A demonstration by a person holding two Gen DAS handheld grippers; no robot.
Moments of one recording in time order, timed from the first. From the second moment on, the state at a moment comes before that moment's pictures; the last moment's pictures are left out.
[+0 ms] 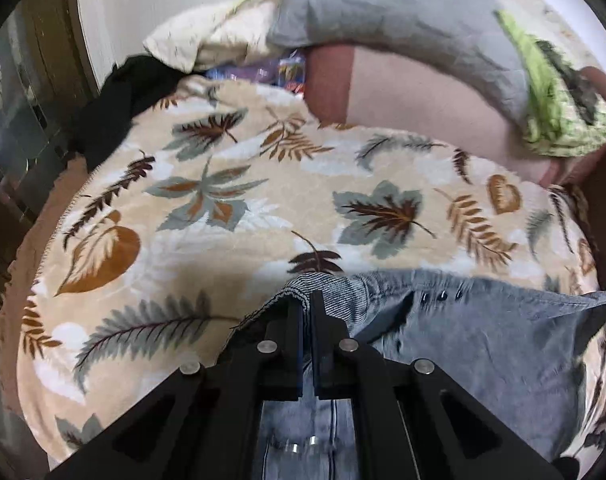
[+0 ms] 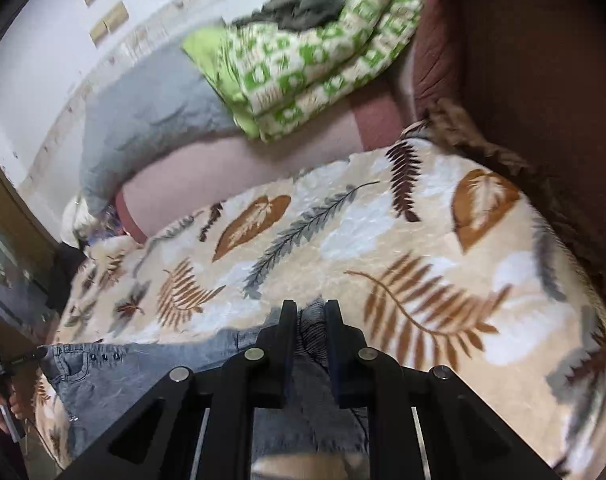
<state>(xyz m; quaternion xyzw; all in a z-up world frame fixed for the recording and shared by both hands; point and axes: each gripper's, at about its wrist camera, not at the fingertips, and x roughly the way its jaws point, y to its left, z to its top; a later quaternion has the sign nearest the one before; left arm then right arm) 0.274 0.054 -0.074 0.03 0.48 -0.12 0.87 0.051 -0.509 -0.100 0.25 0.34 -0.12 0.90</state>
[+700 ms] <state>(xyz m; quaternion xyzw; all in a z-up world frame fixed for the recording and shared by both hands) 0.083 0.136 -0.117 0.06 0.50 -0.09 0.86 -0.134 -0.398 -0.099 0.13 0.34 -0.15 0.92</state>
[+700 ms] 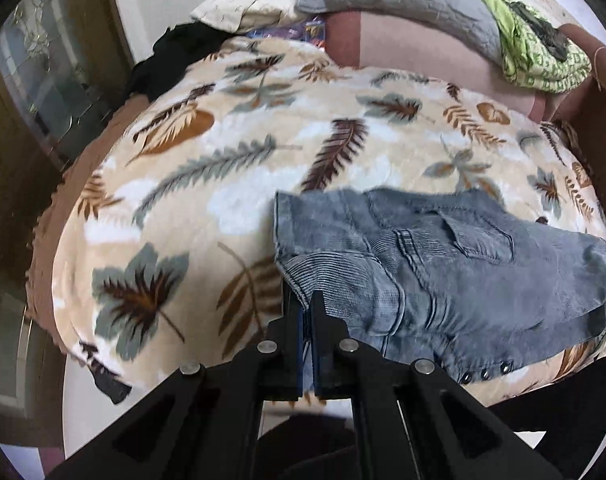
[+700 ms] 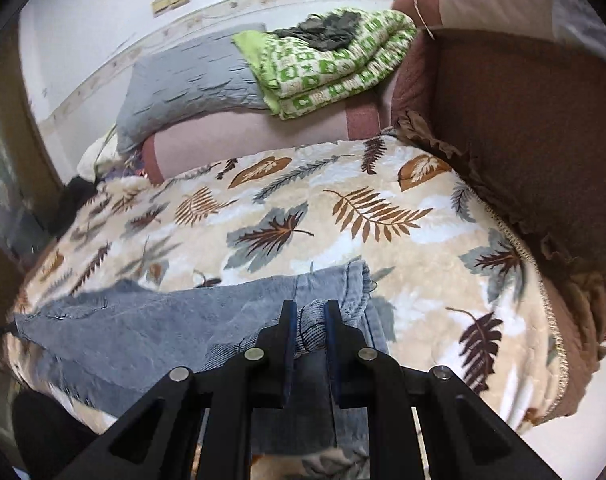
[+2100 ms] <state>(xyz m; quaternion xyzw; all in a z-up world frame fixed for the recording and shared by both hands) 0.023 0.169 -0.129 0.13 0.51 -0.01 0.85 -0.143 -0.480 -0.132 0.25 0.39 -0.13 0.88</state>
